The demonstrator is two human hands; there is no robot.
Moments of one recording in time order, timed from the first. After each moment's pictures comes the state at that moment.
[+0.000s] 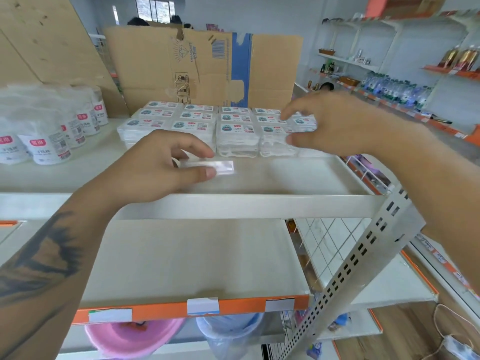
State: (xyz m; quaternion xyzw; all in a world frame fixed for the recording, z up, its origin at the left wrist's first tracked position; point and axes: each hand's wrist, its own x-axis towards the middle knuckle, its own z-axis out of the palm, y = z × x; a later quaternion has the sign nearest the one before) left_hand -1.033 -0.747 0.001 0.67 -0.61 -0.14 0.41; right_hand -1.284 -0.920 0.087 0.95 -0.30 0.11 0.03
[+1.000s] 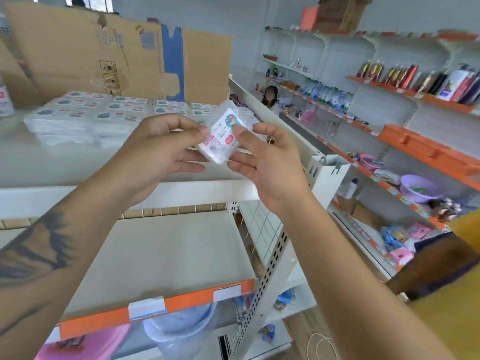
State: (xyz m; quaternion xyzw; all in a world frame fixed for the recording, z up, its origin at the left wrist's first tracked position) left_hand -1.138 -0.780 0.014 0.51 -0.49 -0.37 0.60; right_hand -1.308 -0.843 0.015 0.53 -0.33 0.49 -0.60
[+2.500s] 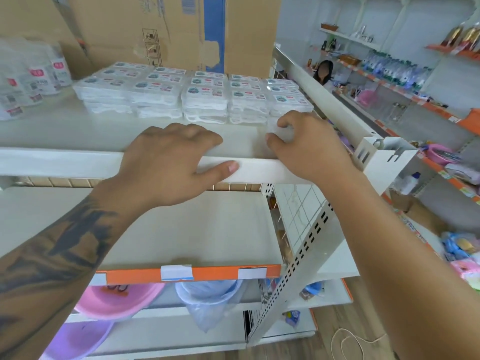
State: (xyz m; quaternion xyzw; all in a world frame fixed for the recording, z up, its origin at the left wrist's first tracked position) left_hand -1.122 -0.769 -0.032 0.74 -0.64 0.13 0.12; right_hand -1.321 -0.911 -0.008 0.86 -0.44 0.24 -0.05
